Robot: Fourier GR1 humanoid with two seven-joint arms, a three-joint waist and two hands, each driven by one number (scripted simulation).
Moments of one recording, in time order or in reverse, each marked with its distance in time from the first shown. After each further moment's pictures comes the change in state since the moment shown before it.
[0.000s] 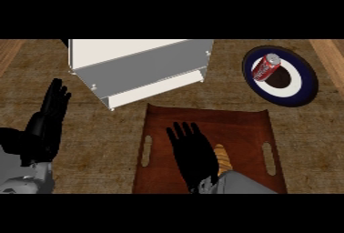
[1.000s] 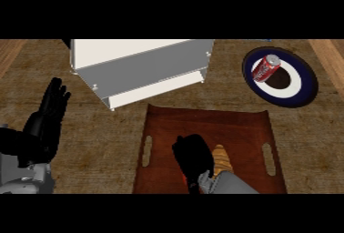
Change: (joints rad) left arm 0.005 -0.059 0.054 -0.048 -0.067 -0.060 0.056; right arm 0.127 0.108 -0.100 0.194 0.282 0.004 -0.299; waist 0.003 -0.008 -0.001
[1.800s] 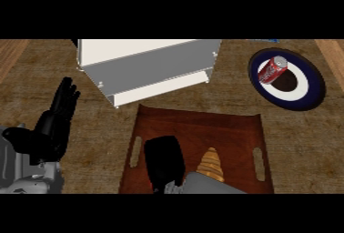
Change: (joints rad) left arm -0.016 -0.040 -0.024 0.016 -0.034 -0.015 -0.014; right arm -0.221 0.099 0.185 0.054 -0.265 -0.311 0.370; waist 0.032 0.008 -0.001
